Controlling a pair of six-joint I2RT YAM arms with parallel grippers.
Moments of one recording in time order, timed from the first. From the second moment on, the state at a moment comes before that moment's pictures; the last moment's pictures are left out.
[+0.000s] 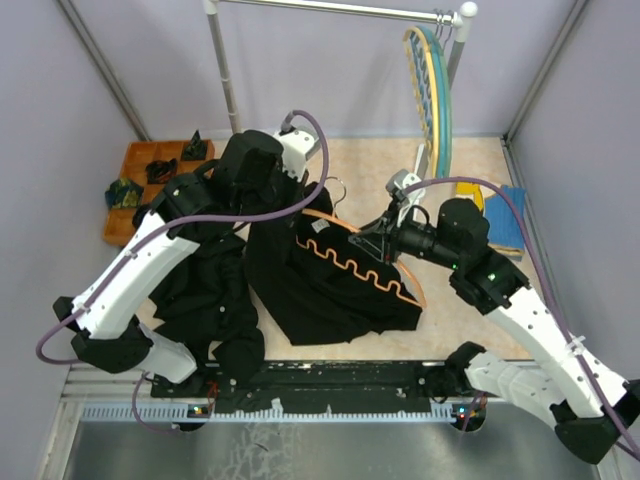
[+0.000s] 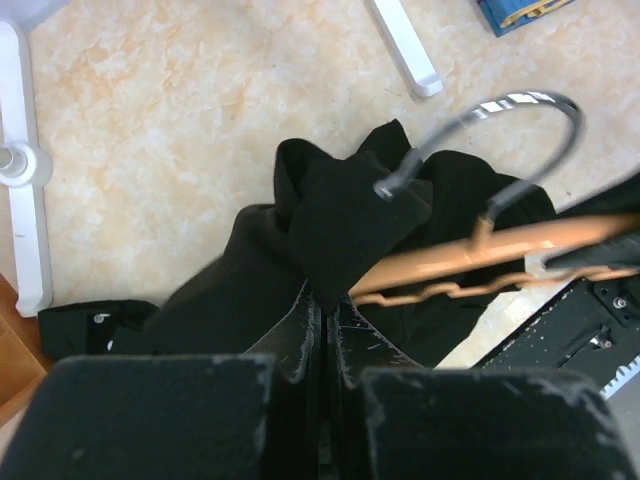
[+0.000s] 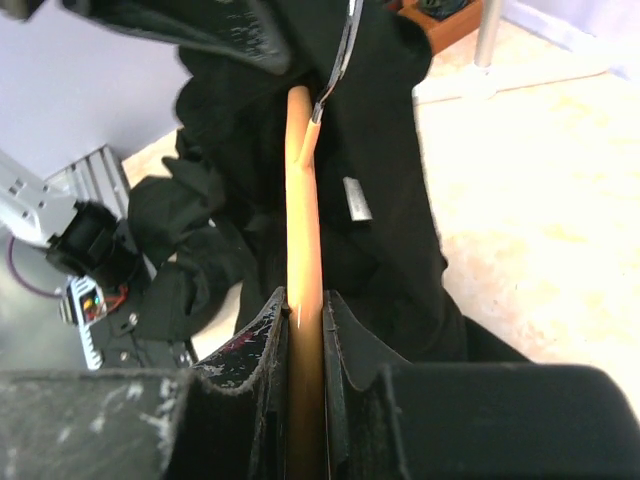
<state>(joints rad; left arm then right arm) -0.89 1.47 1.91 -1.05 -0.16 -0.11 0.68 0.85 1.01 -0.32 -0.40 0.12</state>
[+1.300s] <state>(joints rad) -0.97 1.58 2.15 -0.98 -0.23 -0.06 0.63 0.70 0.98 -0.34 -0.28 0.02</state>
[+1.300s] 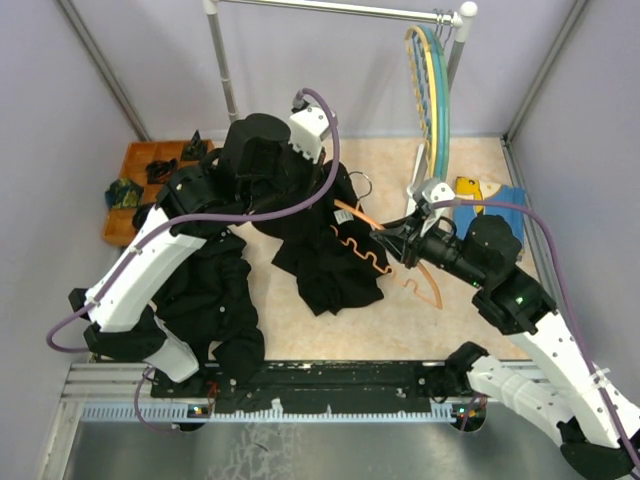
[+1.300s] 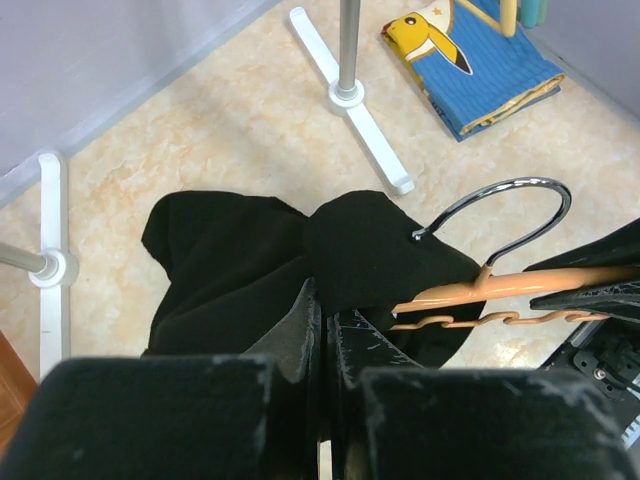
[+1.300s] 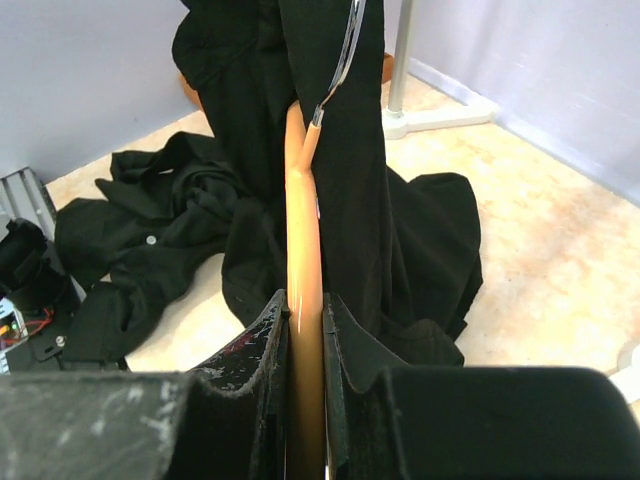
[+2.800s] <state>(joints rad) -1.20 1.31 1.99 -0.86 -0.37 0.09 0.63 0.45 0.72 0.10 -0.20 0.19</state>
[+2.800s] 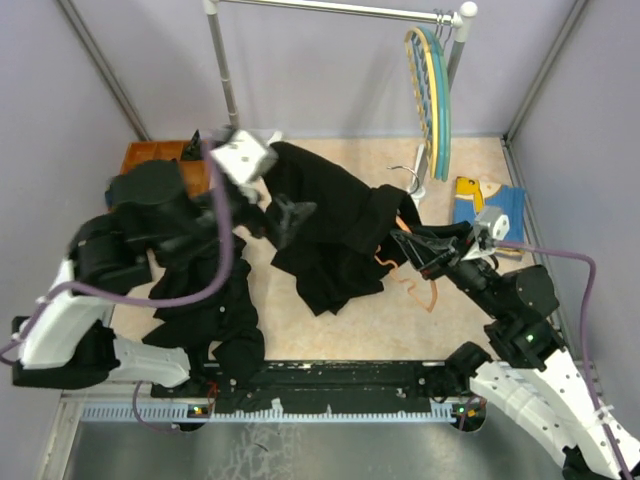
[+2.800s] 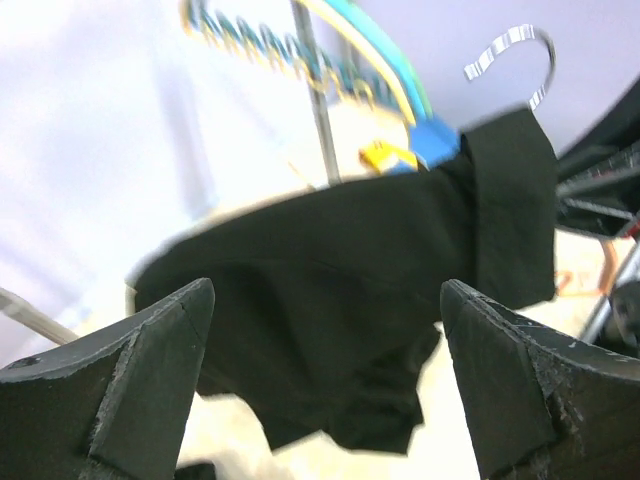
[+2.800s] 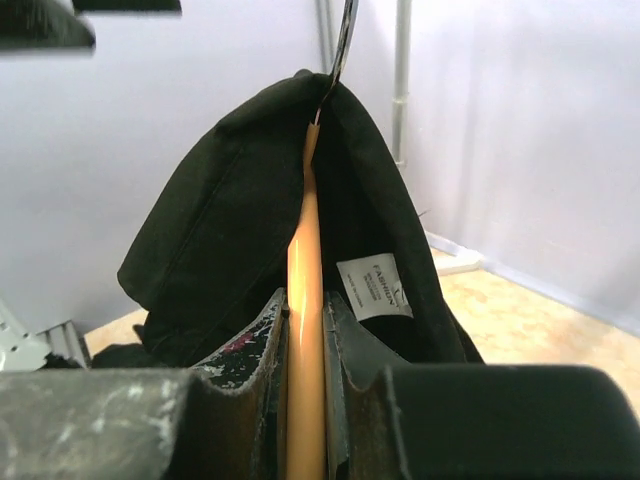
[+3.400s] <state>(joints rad) -1.20 1.08 1.63 -0.72 -0.55 0.15 0.63 0.31 0.99 -0.33 -0.25 0.19</state>
